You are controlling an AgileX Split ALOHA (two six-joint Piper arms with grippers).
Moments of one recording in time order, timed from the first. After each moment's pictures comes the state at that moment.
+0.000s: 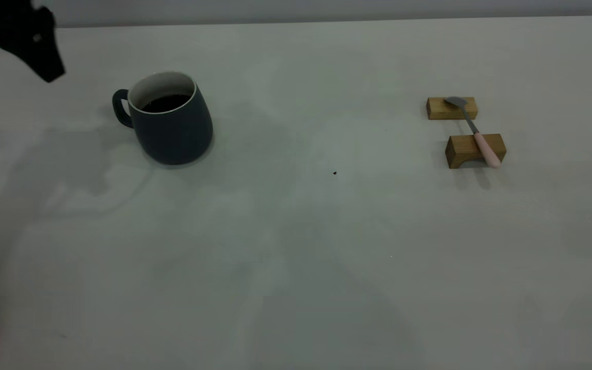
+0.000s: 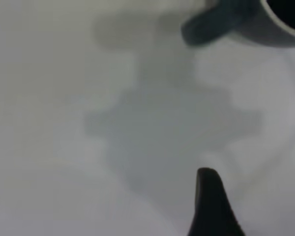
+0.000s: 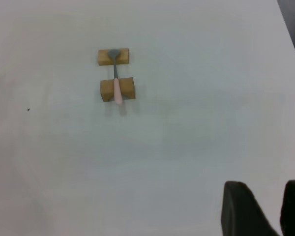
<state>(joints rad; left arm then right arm) -0.05 2.10 -1.43 -0.06 0.71 0.88 0.10 0.02 -0.47 -0.07 1.14 0.14</state>
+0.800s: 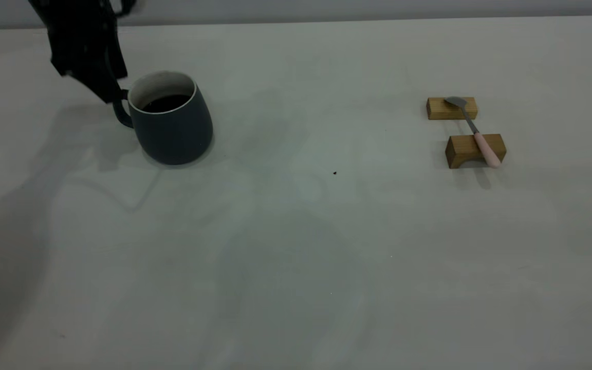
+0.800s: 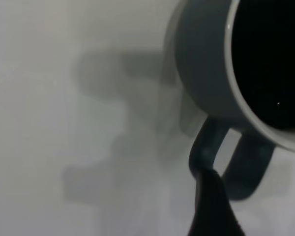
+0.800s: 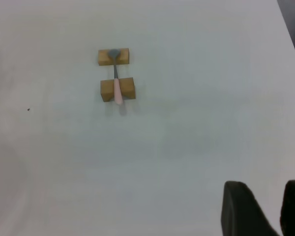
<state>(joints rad) -0.06 2.44 -1.78 -0.21 0.84 1.50 0.10 0.02 -0.47 -0.07 1.14 0.14</state>
